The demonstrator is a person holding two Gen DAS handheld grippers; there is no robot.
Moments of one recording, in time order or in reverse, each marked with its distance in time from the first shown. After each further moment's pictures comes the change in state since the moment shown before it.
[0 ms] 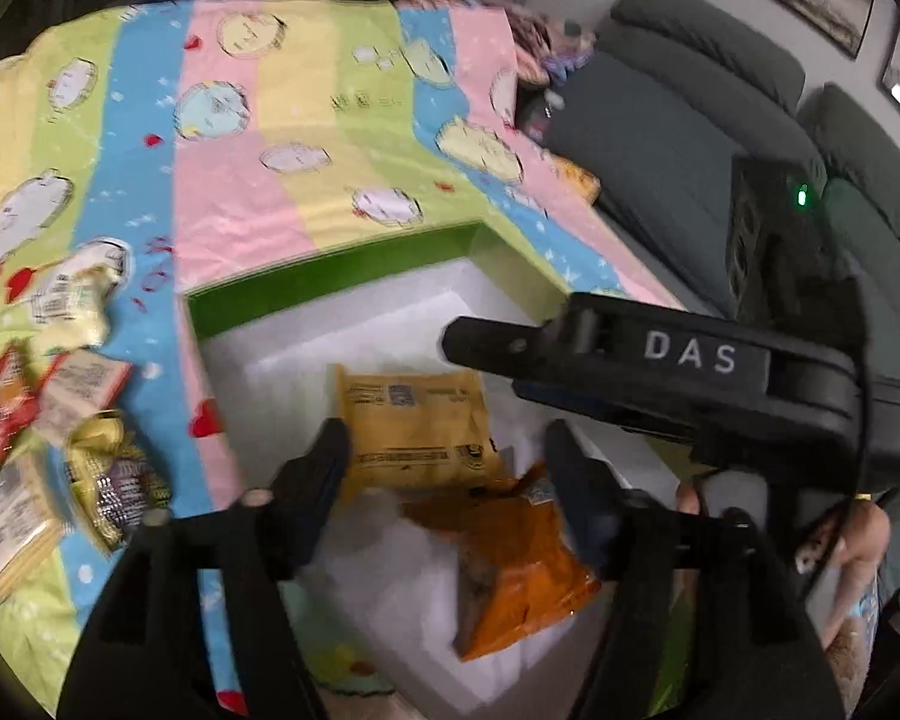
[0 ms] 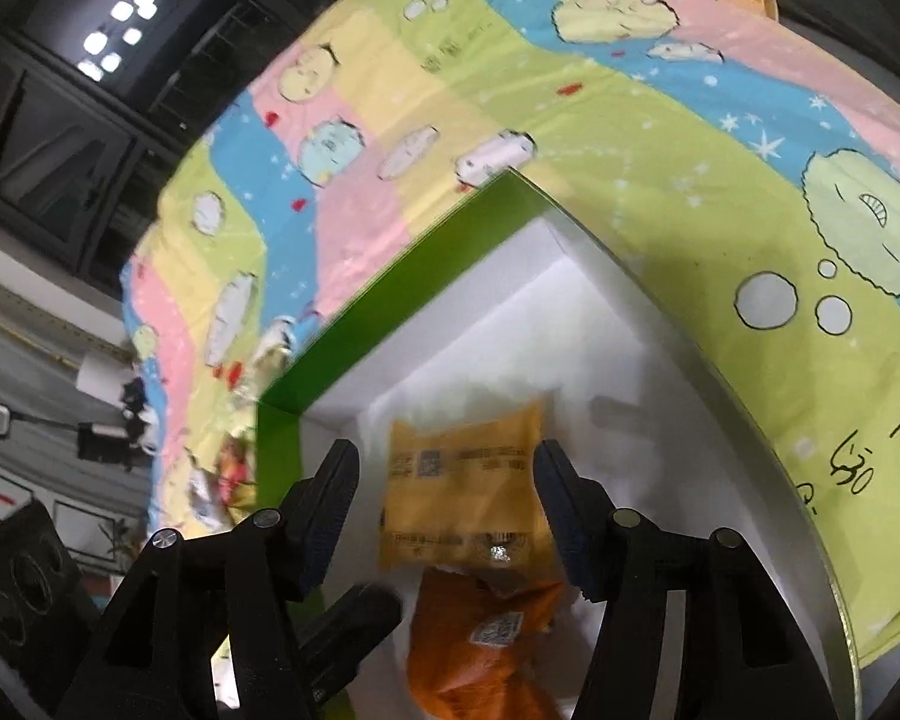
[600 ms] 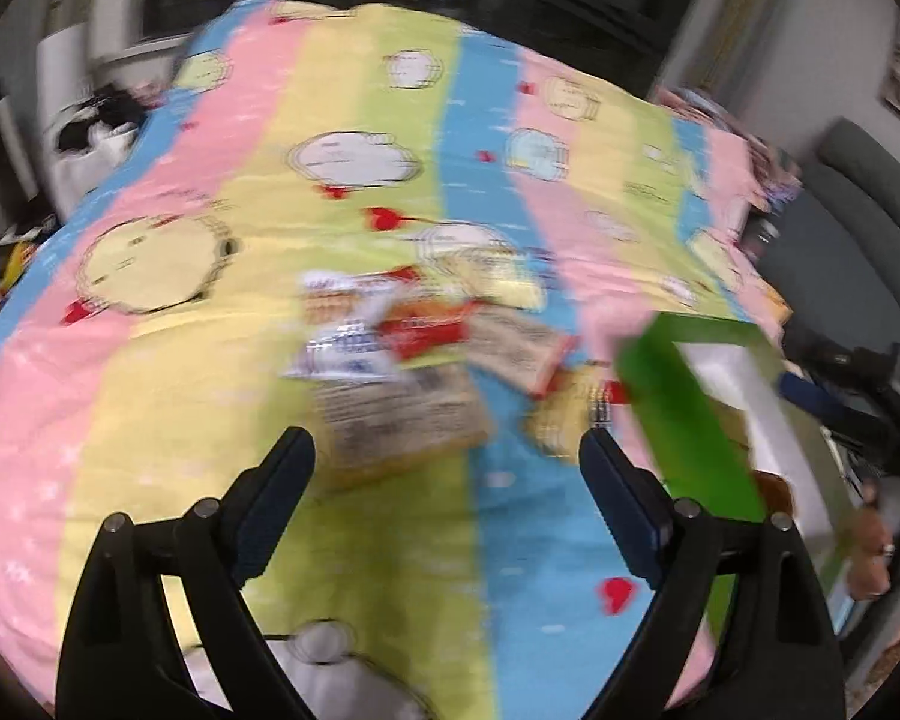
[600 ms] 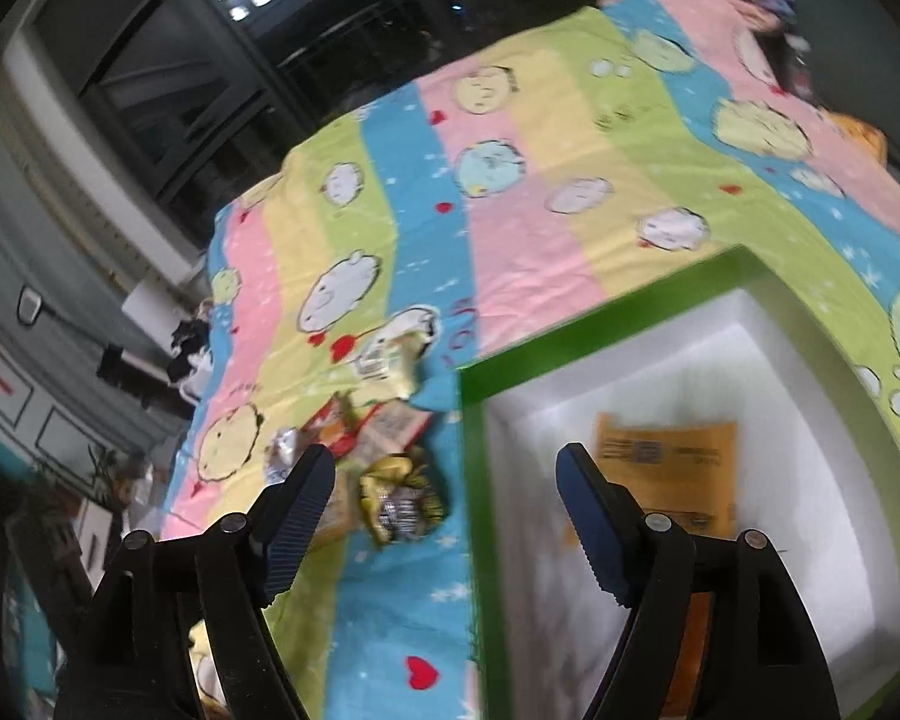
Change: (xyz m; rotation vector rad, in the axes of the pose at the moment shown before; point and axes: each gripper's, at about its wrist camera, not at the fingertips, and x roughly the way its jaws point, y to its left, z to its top) left arm -0.124 0.165 -0.069 -0.321 -0.135 0.384; right arm 0.003 0.118 -0.052 -0.312 -0.096 0.027
